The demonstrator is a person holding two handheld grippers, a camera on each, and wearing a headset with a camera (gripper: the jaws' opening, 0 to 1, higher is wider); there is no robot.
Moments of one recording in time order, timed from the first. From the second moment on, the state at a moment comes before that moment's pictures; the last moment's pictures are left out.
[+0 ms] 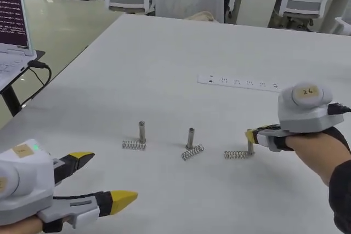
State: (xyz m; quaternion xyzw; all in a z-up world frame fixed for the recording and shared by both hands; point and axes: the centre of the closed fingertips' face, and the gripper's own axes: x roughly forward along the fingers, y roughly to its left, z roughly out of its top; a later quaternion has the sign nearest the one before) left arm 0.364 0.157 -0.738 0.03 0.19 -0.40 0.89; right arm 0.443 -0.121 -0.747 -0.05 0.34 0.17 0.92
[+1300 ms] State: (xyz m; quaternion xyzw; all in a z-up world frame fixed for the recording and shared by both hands) left arm 0.359 0.156 -0.728 0.04 0.19 -0.41 0.89; right arm 0.419 -0.121 -0.749 -0.05 0.36 0.17 0.92
